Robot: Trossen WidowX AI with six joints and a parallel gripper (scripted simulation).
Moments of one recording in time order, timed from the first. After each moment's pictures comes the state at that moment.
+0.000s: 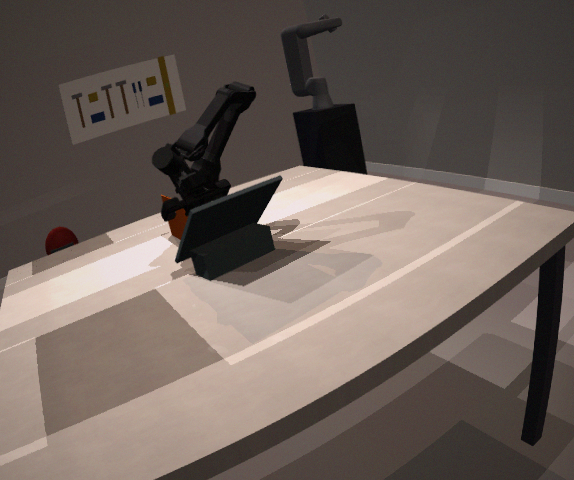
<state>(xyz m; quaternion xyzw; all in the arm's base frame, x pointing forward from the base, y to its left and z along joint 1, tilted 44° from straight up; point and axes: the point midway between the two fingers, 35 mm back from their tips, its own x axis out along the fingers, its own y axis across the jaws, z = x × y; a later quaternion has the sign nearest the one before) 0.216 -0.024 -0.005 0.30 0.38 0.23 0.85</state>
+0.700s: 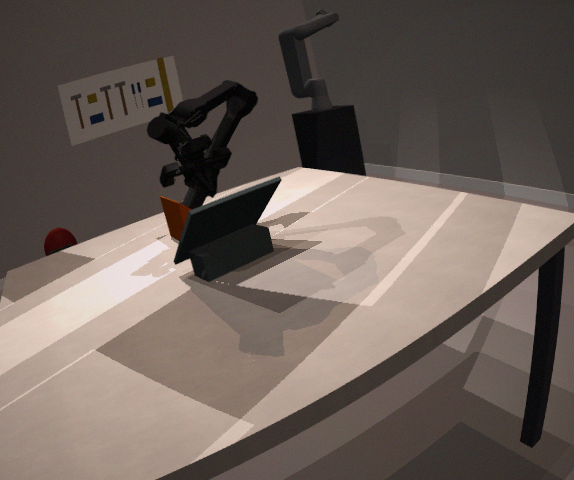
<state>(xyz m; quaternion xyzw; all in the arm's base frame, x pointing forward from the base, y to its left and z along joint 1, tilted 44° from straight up) 0.234 -0.067 0.070 0.28 0.38 0.24 0.85</state>
